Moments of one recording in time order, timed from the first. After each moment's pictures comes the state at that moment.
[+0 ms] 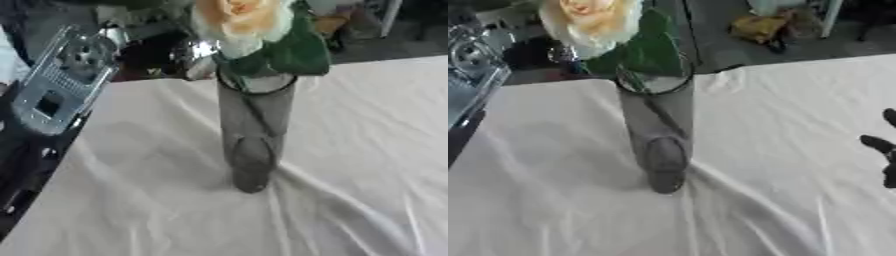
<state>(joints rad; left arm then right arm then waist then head) -1.20 0.47 -0.30 -1.44 -0.12 -0.10 -0.67 -0.17 -0.26 -0.21 -1.98 -0.24 -0.44 0.20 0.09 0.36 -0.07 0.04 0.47</state>
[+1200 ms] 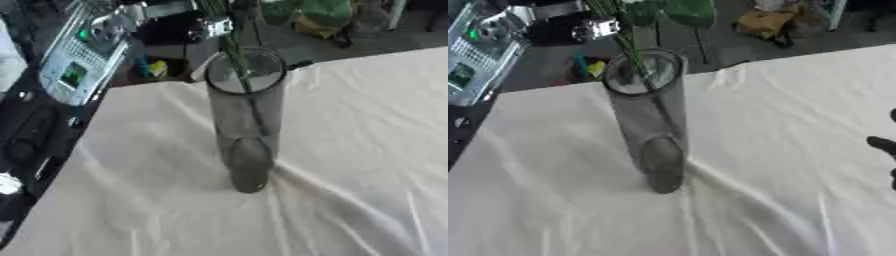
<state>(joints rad) -1.27 0.45 -0.26 -1.31 -0.23 -0.13 -0.71 -0.18 -0.28 -0.20 -1.98 -0.24 -0.41 0.21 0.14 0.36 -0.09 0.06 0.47</state>
